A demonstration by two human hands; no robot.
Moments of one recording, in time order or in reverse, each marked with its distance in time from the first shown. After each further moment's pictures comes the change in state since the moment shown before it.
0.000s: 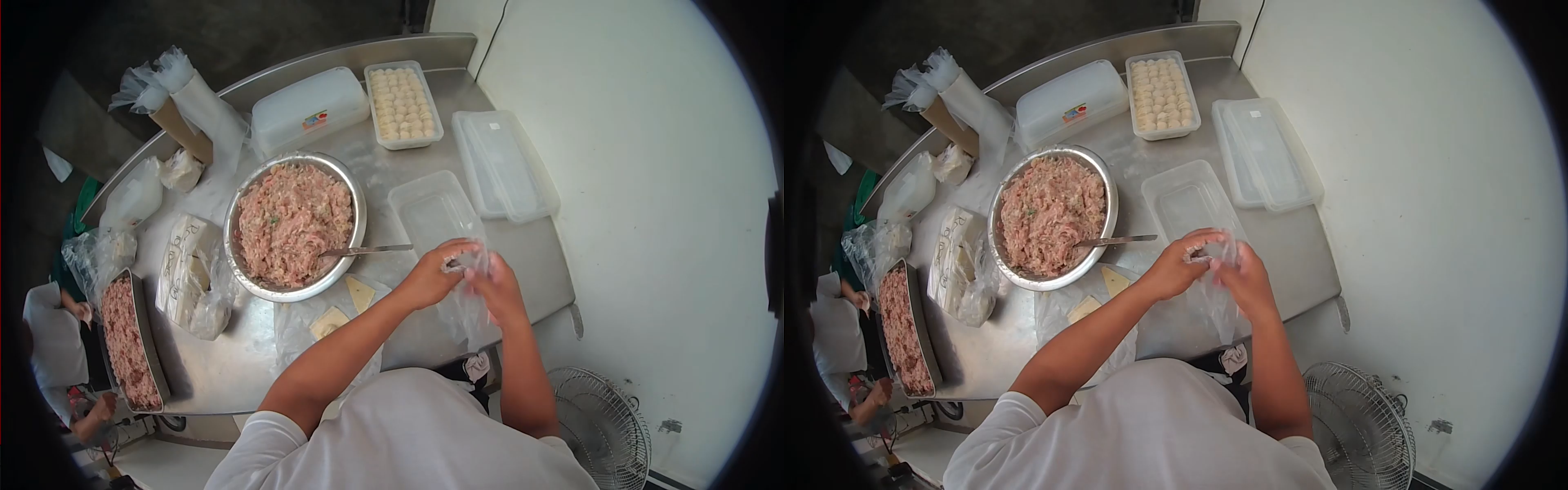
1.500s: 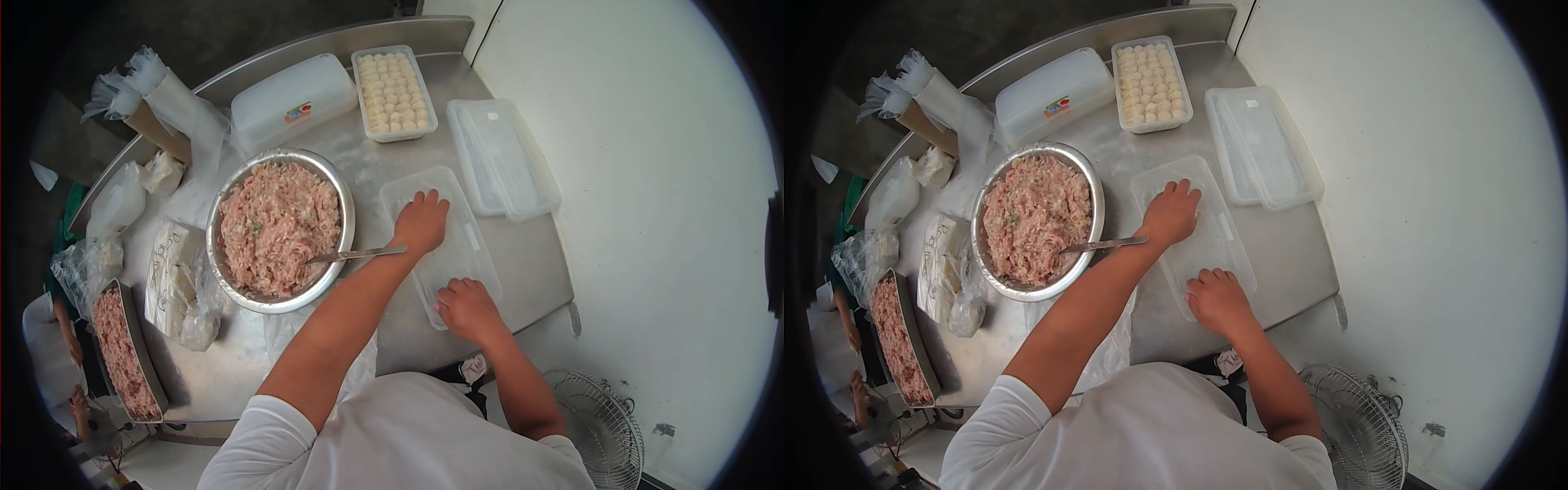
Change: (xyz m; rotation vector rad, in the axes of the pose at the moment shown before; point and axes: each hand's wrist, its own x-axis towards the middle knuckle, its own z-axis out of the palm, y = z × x) left_hand 0.098 -0.043 -0.044 1.233 -0.047 -0.205; right_hand 0.001 0.039 0.003 -1.446 -0.394 -0.385
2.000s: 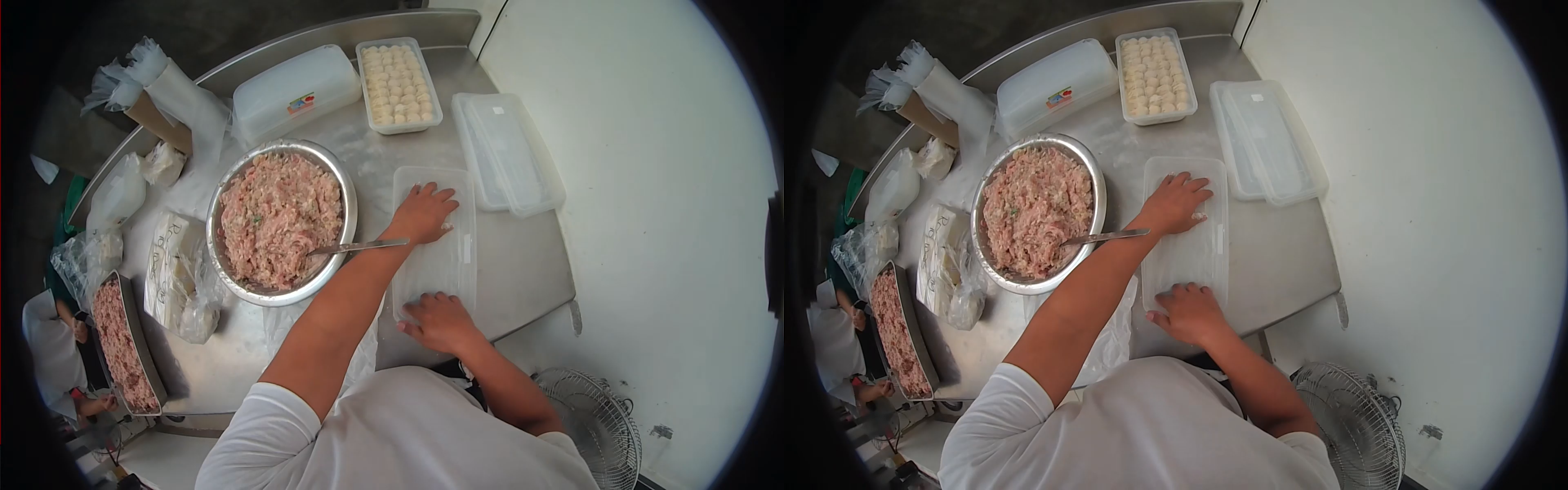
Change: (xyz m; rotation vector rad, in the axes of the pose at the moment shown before) left_hand 0.000 -0.017 0.001 0.043 0.021 0.247; right_hand 0.005 -0.055 0.012 0.100 -0.303 -0.012
